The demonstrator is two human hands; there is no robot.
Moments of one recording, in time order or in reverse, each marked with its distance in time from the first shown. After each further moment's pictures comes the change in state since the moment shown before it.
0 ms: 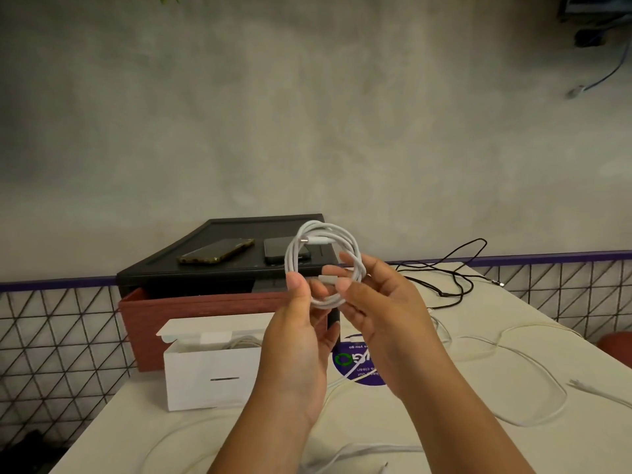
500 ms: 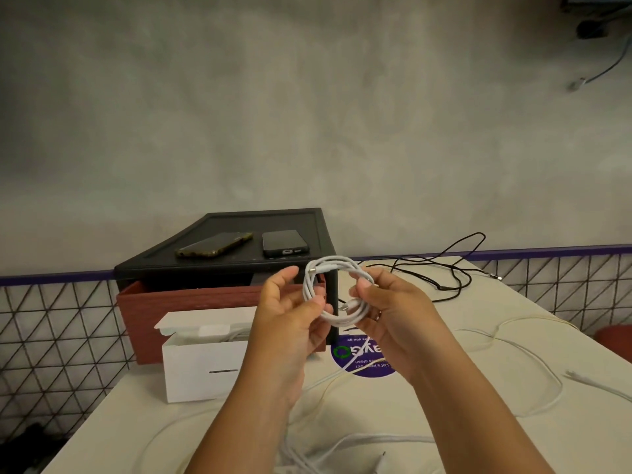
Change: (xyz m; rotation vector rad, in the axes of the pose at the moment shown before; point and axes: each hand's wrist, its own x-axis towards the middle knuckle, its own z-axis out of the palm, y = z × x) left_hand 0.015 -0.002 -0.017 0.163 0.050 0.032; right_hand 0.009 0.008 -0.020 -0.046 0.124 0.254
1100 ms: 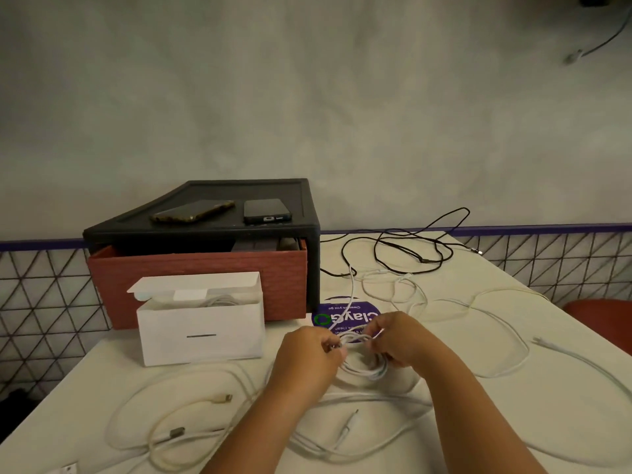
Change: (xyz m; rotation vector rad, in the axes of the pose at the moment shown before) left_hand 0.005 -0.102 -0.014 1.096 -0.181 0.108; right_hand 0.033 0.067 -0.094 -1.043 0.032 0.319
